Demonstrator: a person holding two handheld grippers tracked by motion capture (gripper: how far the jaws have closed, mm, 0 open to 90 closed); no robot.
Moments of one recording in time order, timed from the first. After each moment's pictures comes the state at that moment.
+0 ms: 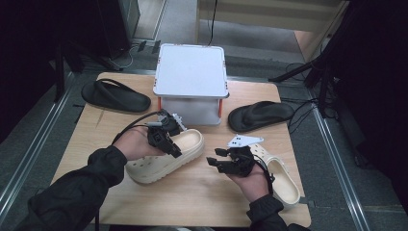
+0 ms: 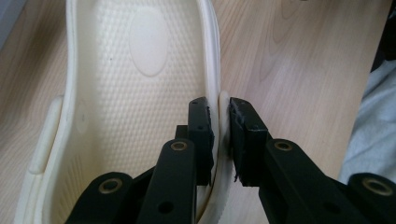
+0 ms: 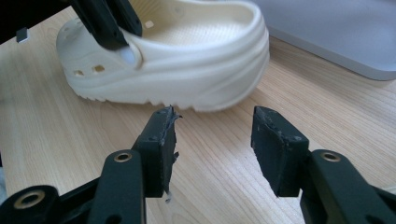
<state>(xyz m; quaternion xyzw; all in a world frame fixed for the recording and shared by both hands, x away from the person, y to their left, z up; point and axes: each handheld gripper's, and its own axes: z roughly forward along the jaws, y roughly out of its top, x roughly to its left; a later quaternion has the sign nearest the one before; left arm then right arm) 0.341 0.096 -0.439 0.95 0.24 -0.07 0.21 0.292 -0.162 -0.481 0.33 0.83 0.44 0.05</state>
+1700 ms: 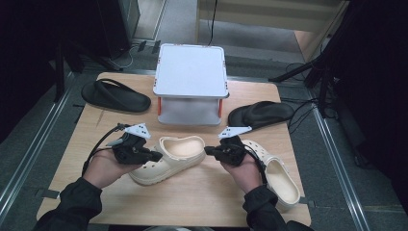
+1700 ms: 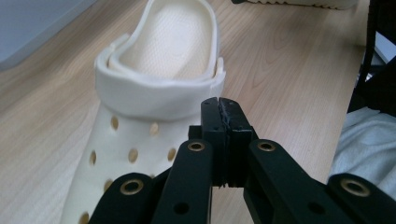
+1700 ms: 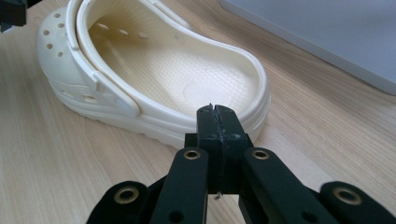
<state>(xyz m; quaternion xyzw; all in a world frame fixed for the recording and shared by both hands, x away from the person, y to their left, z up) 0.272 0.177 -0.439 0.88 0.32 0.00 0.35 0.322 -0.139 -0.483 0.32 0.85 0.41 0.04</state>
